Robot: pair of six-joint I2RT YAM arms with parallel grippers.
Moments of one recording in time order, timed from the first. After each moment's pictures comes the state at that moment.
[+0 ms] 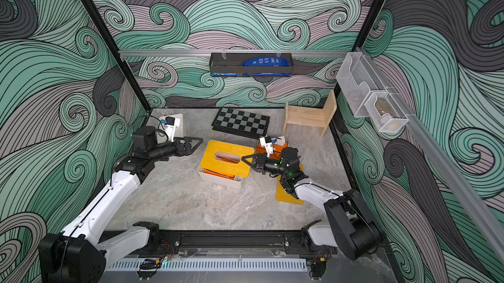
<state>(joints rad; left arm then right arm) -0.14 1.08 0.86 -0.22 0.63 -0.36 0.41 1.36 0.47 0.74 -0.84 1.25</state>
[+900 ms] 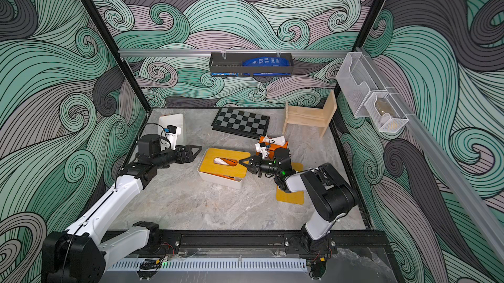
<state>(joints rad) -0.14 1.07 0.73 -0.20 0.50 -0.28 0.41 1.67 0.50 0.97 -0.88 1.43</state>
